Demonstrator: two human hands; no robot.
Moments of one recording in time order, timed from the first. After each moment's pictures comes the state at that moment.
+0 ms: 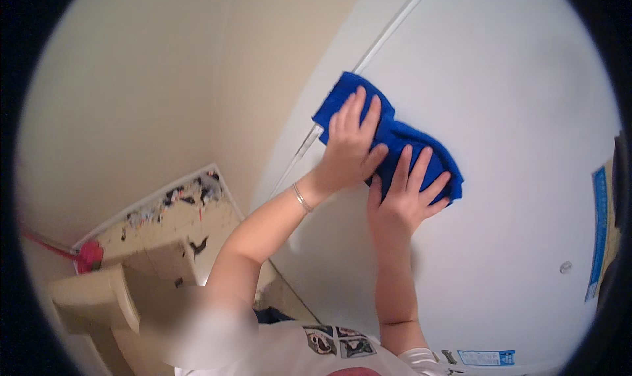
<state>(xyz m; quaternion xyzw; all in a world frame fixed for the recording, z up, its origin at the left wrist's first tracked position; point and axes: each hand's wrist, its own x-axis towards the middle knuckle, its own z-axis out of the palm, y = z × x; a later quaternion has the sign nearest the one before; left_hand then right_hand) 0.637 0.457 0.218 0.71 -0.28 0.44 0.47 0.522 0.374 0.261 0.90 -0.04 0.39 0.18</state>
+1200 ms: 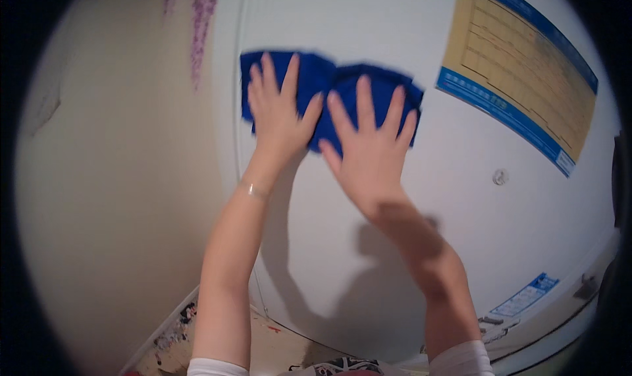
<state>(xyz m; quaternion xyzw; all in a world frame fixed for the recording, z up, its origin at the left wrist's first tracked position) 0.632 0.434 0.421 0.66 -0.31 0.56 0.40 0.492 0.338 0.430 0.84 -0.01 0.51 0.21</state>
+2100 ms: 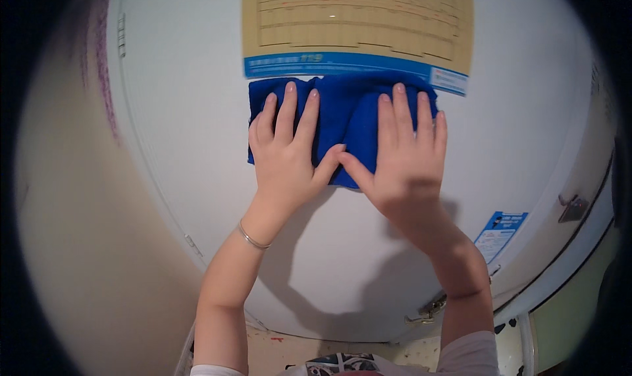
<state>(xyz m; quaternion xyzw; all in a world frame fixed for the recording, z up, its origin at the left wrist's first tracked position) 0.446 0.320 0.432 0.57 -0.47 0.58 0.33 0.296 0.229 0.451 0.76 -0.11 0.58 0.28</state>
